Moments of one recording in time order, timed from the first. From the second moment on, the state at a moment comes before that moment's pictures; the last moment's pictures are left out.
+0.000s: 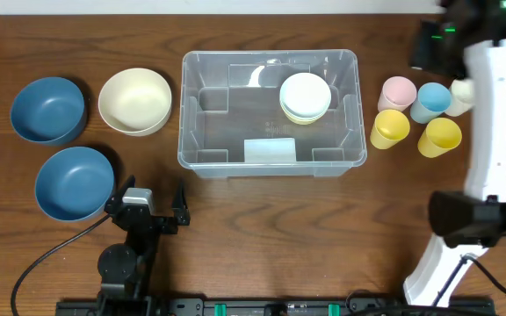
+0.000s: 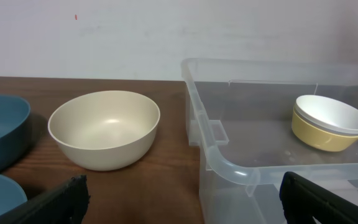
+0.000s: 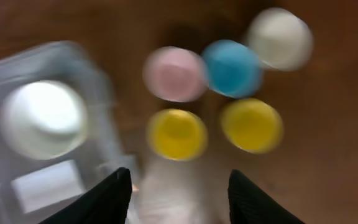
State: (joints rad) left arm -0.08 0.01 0.02 -0.11 0.05 -0.09; right arm -0.01 2.03 2.47 -1.67 0.13 0.36
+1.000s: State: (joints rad) left arm -0.08 0.01 0.02 -0.11 0.05 -0.09; right arm -0.40 2.07 1.81 -1.35 0.06 0.36
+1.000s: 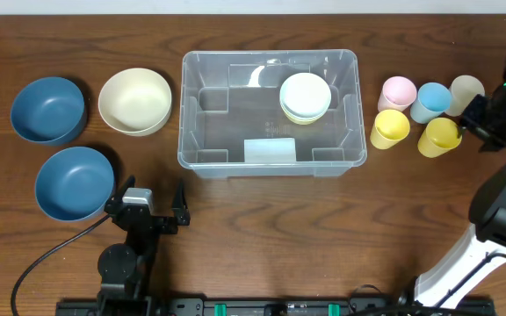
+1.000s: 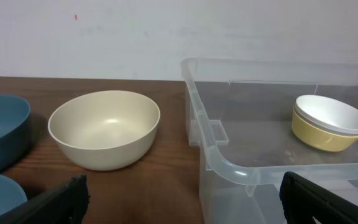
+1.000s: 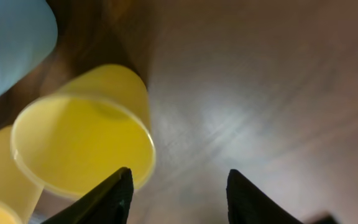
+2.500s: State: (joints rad) left arm -0.08 0.01 0.02 -0.11 0.05 -0.09; right arm -0.12 1.28 1.68 -1.25 -0.09 0.29
